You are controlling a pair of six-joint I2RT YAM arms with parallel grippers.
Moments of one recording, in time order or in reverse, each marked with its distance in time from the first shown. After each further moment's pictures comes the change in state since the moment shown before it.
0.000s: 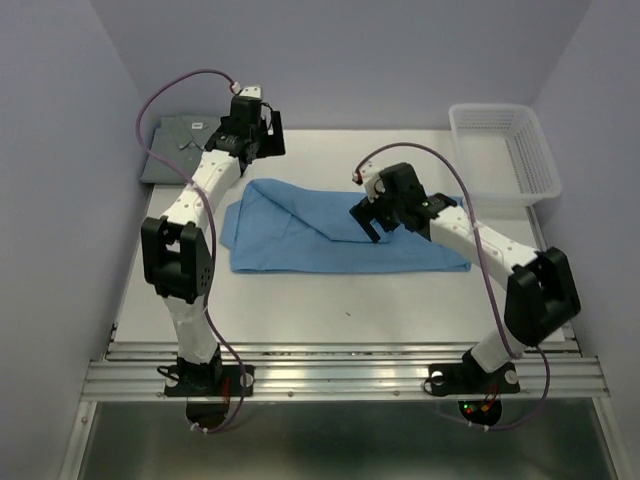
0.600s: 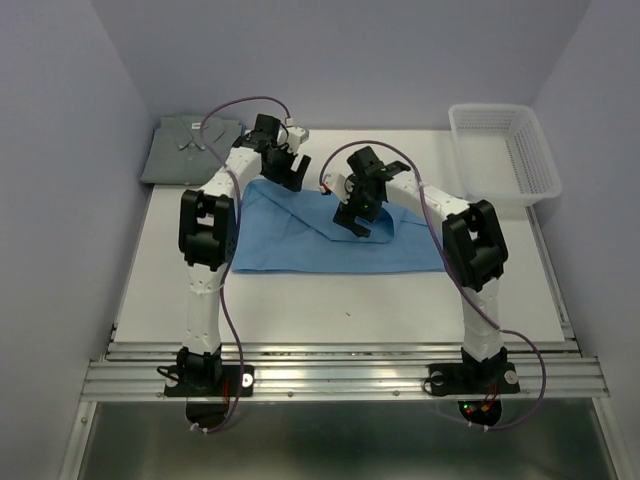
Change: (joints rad) left arm 0.051 0.468 0.282 -0.200 0.461 0.531; right arm -0.015 0.599 0.596 -0.383 -0.220 -0.480
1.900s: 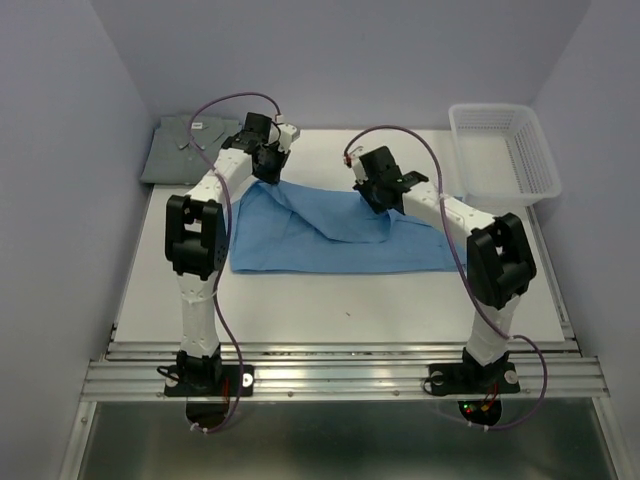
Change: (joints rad) left arm 0.021 -0.139 -0.126 0.009 -0.051 0.020; right arm 0.000 -0.172 -0.203 0.272 0.370 0.386
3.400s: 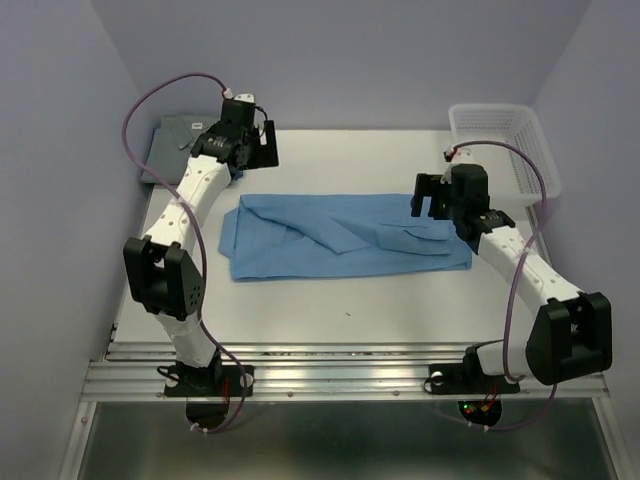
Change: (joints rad) left arm -0.015 -0.359 -0.116 -0.087 -0.417 -0.513; right arm -0.318 -0.610 -0.559 0.295 -0.087 0.478
